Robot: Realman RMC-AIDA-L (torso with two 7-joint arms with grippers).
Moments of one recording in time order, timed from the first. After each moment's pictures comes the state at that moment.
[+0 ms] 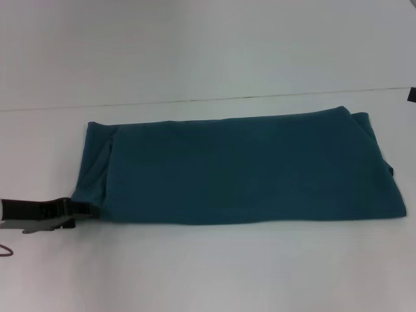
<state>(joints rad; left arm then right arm) -0.63 -2.10 0.62 0.81 2.54 1.28 -2.50 0.46 1.91 -0.44 -0.85 -1.99 -1.39 1.98</state>
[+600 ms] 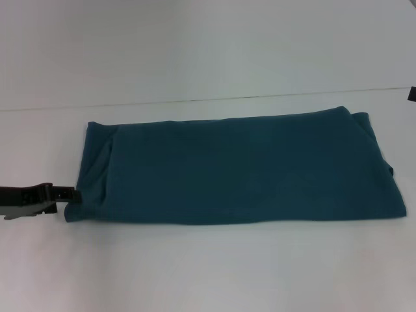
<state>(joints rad) -0.62 -2.09 0.61 0.87 2.54 1.27 -2.52 0.46 1.91 -0.44 -0.85 -1.99 -1.39 1.98</state>
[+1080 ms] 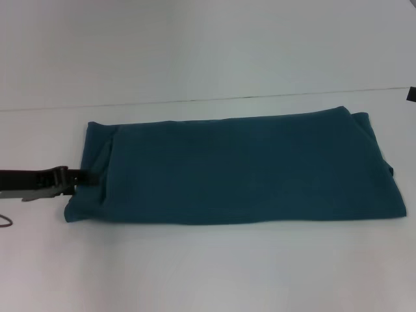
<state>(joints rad) -0.64 -2.09 0.62 0.87 2.46 1.29 -2.48 0.46 1.91 -0.44 -0.84 -1.99 -1.38 1.99</state>
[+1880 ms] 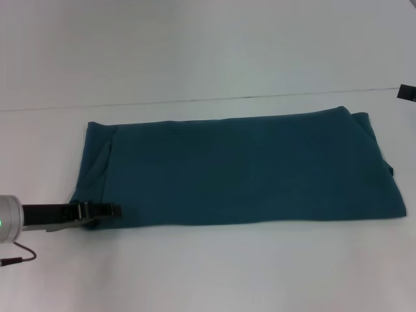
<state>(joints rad) -0.61 -2.13 0.63 0.76 2.43 1.23 -2.35 0.47 1.92 -0.45 -0.84 -1.99 -1.38 2.00</state>
